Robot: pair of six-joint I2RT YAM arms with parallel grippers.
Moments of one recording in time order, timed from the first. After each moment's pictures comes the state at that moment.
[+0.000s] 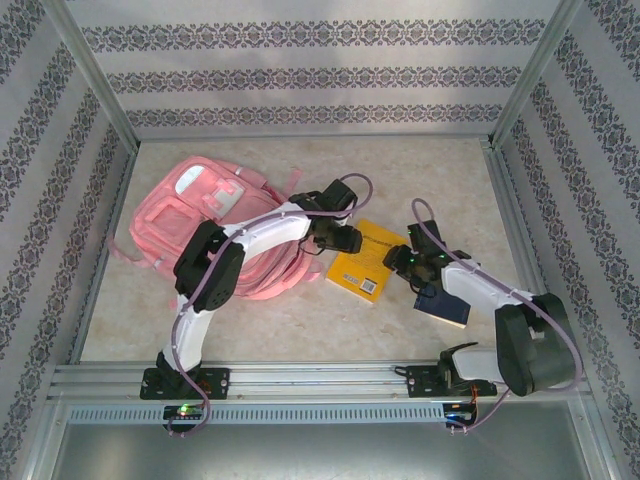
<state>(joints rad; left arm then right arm) -0.72 2.12 1.67 -0.67 0.20 -0.48 0.24 1.31 0.58 -0.31 -0.13 0.84</state>
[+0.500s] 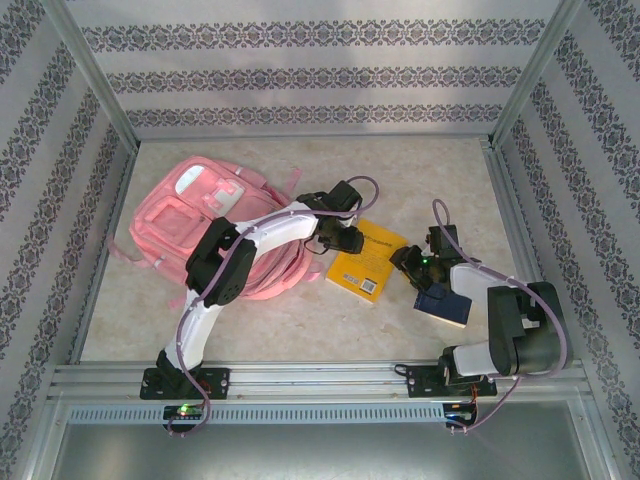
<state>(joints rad) -0.72 2.20 1.73 -0.67 0.21 -0.44 0.08 1.41 0.50 -0.11 -0.42 0.87</state>
